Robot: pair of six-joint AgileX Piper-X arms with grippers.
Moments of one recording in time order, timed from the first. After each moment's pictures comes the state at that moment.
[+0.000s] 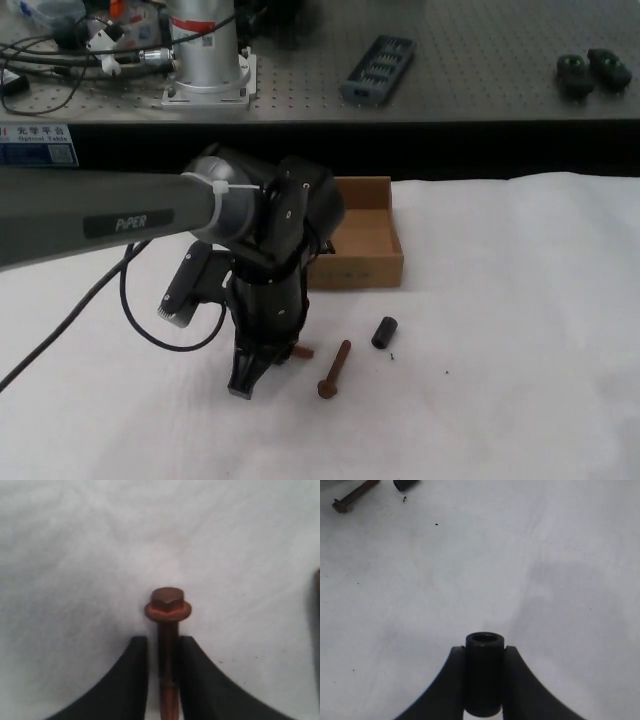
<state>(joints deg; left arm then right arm) -33.8 117.3 -82.2 38.9 -5.8 -102.5 42.1 43.4 -45.9 67.0 15.0 13.1</state>
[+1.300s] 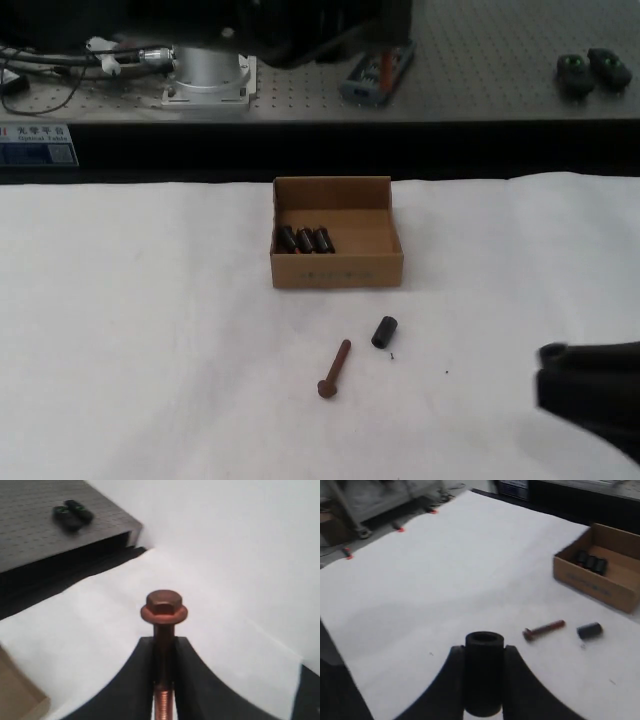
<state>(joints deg) -32.0 83.3 -79.6 13.9 28.7 -10.5 42.1 31.5 -24.9 19.8 -21.5 3.7</state>
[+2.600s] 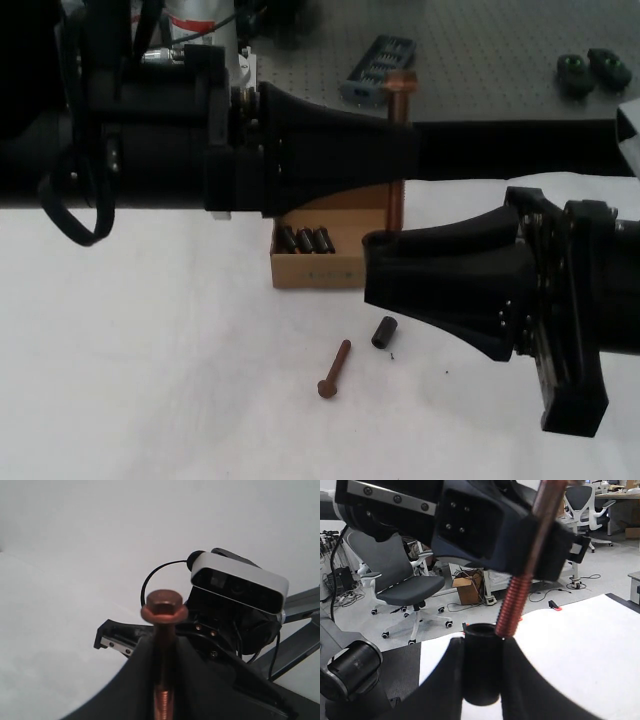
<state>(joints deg) -32.0 65.1 -50.9 -11.8 55.4 -19.4 42.1 56.2 -29.3 -21.6 -43.2 10.7</state>
